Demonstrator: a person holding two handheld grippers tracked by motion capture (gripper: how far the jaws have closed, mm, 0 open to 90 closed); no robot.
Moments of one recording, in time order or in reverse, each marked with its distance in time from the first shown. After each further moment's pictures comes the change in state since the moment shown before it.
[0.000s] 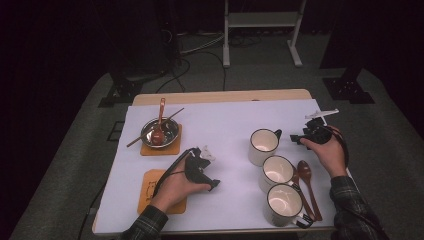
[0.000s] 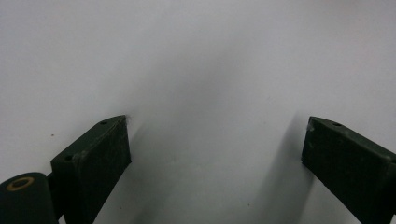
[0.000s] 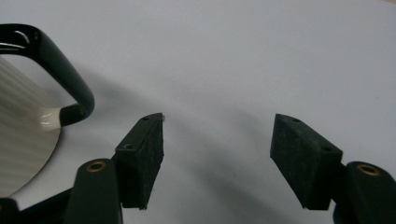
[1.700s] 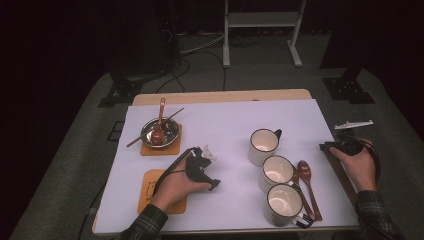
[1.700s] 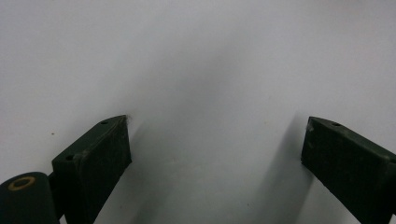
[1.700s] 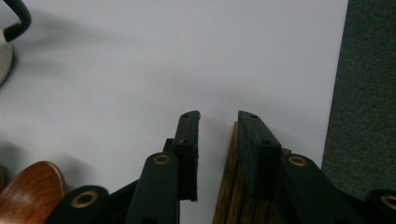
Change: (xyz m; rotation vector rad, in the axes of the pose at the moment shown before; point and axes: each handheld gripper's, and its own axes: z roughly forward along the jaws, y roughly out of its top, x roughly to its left) left arm -0.001 0.003 0.000 0.021 0.005 -0.010; right arm -0.042 -0.052 -0.047 0.055 -0.050 0.102
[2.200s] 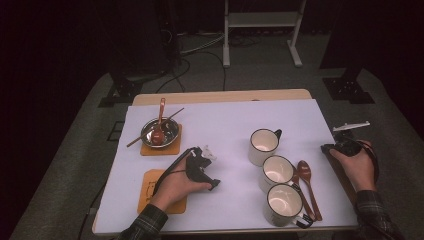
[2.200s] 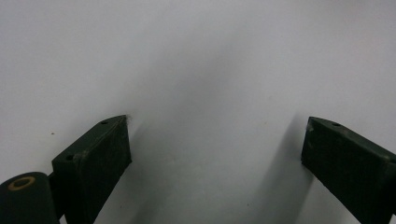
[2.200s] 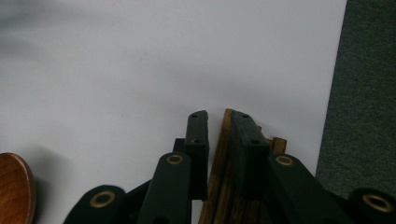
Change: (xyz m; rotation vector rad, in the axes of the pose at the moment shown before) left arm 0.000 0.000 0.000 0.000 0.001 -0.001; right arm -0.003 -0.004 0.009 0.043 -0.024 -0.007
